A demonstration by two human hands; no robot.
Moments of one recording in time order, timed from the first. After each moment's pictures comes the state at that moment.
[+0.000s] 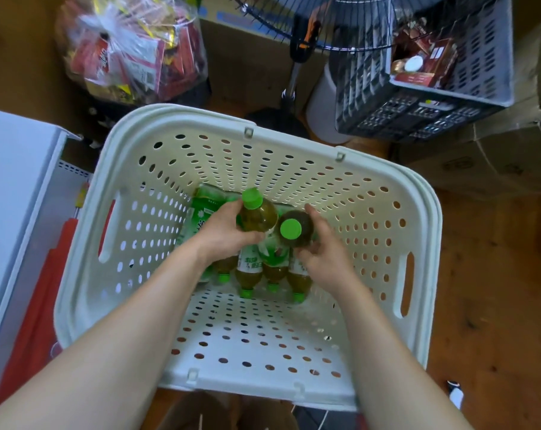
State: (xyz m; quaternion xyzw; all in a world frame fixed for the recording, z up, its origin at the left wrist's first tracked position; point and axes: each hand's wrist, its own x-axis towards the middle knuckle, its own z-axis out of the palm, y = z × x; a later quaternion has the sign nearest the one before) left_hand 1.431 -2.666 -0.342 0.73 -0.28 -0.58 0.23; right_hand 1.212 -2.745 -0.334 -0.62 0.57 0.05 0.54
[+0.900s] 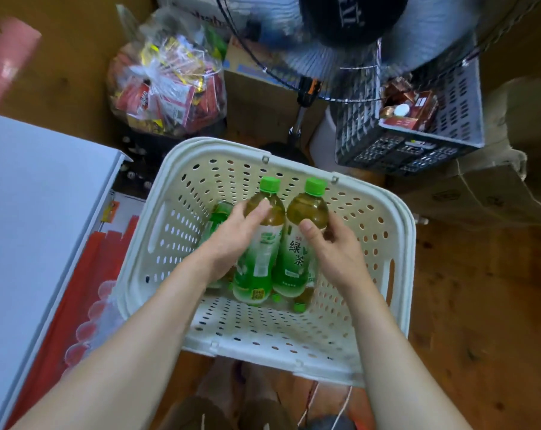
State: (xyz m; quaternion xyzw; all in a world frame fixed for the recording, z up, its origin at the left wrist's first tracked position) left_hand 1.426 -2.648 -0.248 0.65 -0.14 -0.62 0.42; right_hand 1.234 -2.746 -0.239 -0.63 0.55 -0.08 0.54
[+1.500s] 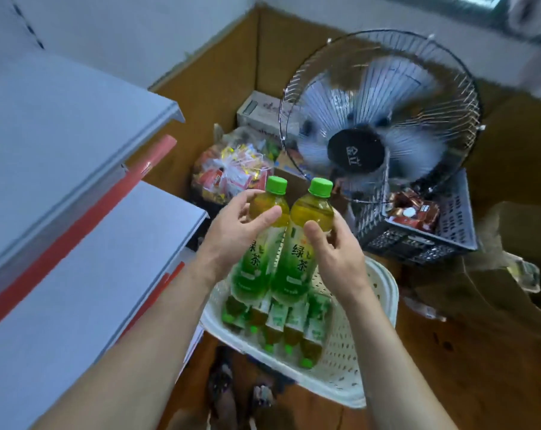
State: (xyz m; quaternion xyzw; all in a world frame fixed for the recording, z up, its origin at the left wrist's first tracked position) left_hand 1.463 -2.602 -0.062 0.70 -0.21 -0.36 0.58; right_hand 1.295 -2.725 -0.069 -0.73 0.37 -0.23 0.54
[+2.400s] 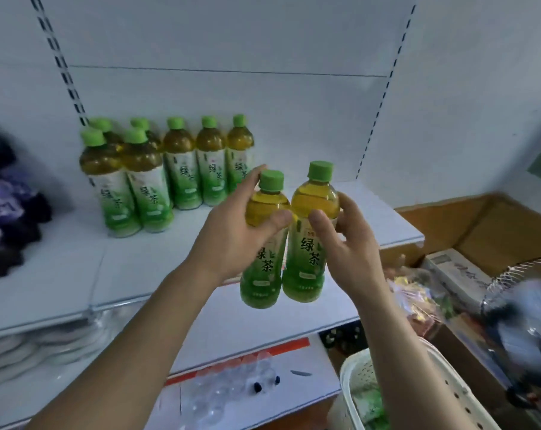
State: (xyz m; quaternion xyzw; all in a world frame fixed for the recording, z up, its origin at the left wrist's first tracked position) left_hand 1.424 -2.272 0.158 0.84 -0.11 0.16 0.50; right_hand 1.432 -2.477 0.130 -0.79 -0.08 -0.15 0.59
